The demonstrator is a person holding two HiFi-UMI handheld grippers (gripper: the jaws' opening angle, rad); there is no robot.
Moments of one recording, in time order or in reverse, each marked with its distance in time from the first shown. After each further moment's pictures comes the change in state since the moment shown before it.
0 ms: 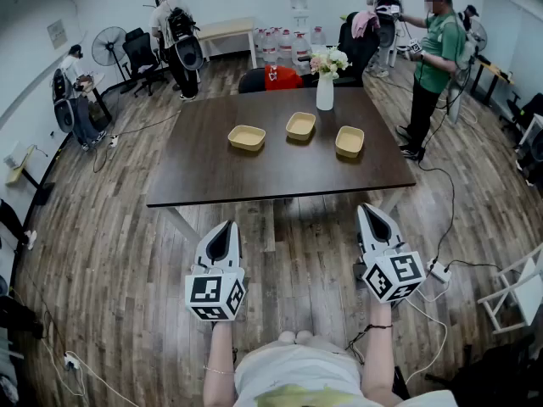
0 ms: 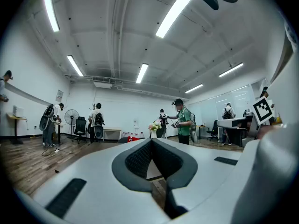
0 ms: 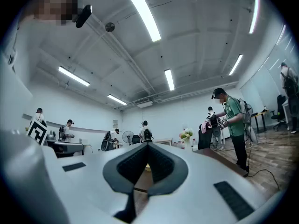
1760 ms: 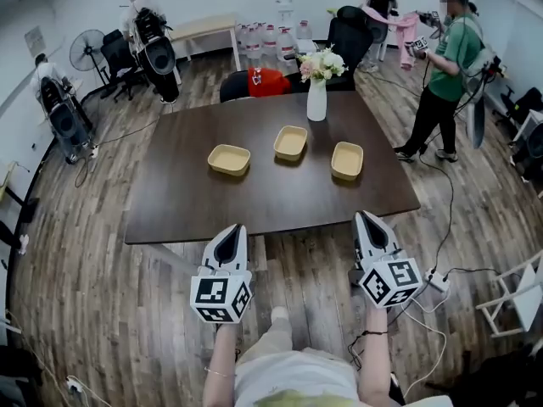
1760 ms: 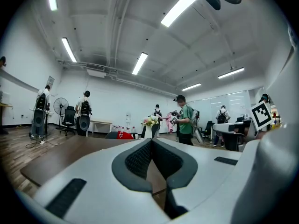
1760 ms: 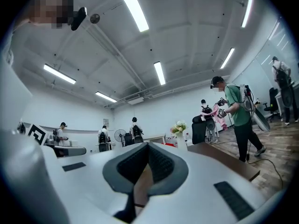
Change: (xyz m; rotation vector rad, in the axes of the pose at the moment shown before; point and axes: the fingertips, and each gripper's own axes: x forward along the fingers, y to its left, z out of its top) left arm 0.176 0.017 -0.022 -0.063 0.061 -0.106; right arm 0.130 -0.082 -0.034 0.071 0.039 -0.083
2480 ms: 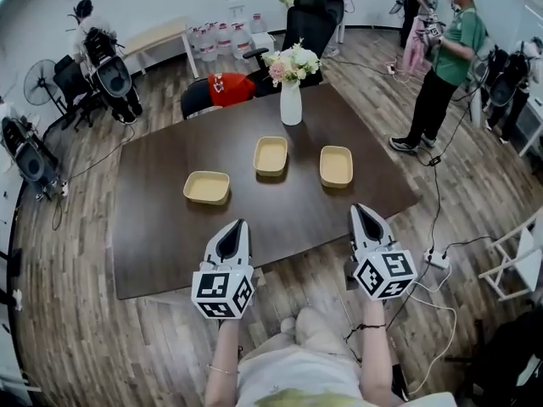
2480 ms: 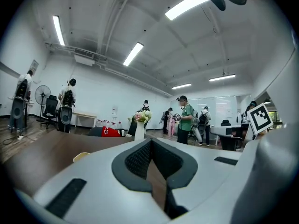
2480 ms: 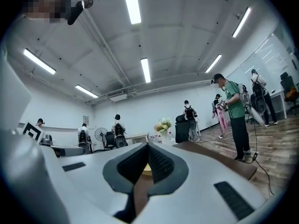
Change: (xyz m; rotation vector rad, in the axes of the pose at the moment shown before) left arm 0.132 0.038 -0.005 -0.030 0.060 -0.194; right arm 0.087 -0.041 -0.017 0.019 0.014 -0.232
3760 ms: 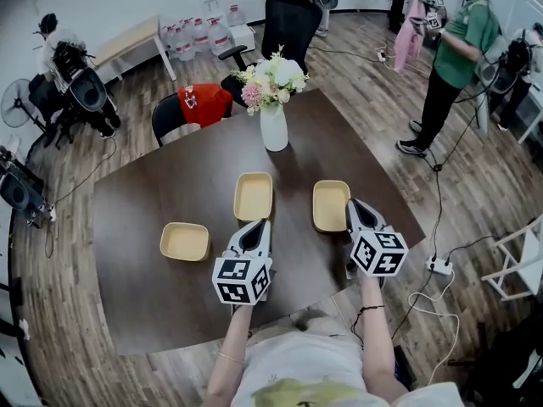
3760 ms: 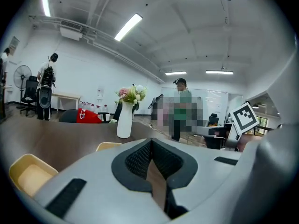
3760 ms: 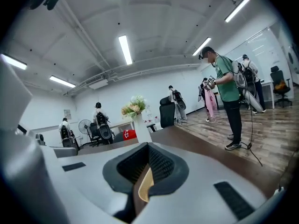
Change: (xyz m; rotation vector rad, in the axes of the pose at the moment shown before) left arm 0.249 0.001 -0.041 -0.041 0.206 -0.178; right arm 0.193 -0.155 -0.053 0.101 0.206 -0.168
